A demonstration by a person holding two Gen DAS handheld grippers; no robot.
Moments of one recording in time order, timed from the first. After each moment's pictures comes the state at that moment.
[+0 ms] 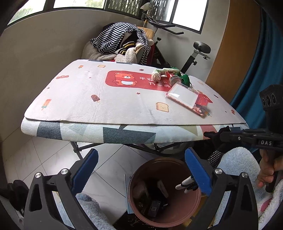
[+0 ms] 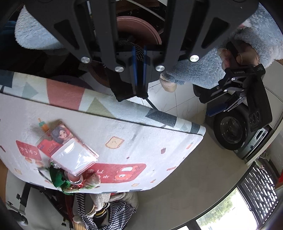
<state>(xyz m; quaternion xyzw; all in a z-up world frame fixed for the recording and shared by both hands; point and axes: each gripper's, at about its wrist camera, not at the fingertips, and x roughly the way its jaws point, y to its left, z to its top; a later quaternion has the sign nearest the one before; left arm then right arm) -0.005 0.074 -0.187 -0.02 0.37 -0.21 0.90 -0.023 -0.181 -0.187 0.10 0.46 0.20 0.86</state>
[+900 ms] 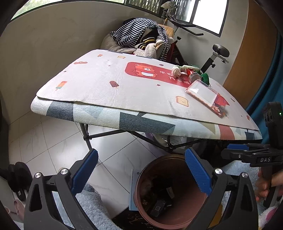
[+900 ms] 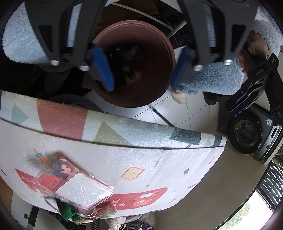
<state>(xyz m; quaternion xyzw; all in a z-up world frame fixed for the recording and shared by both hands) -0.006 0.085 -0.214 -0.04 0.39 -0.14 0.91 -0.006 -0.185 -0.240 0.11 0.52 0.14 0.84</state>
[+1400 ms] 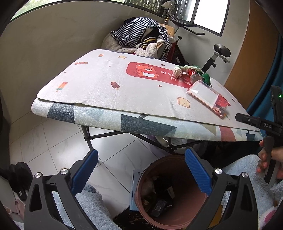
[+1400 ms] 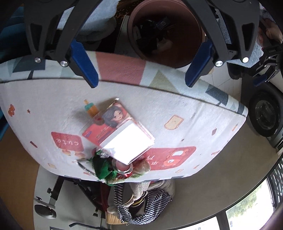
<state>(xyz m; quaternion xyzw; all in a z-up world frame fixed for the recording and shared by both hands) 0.000 0.086 -0.209 -0.04 0.39 -0.14 0.91 0.024 -0.252 -0.201 0.07 0.42 0.05 0.90</state>
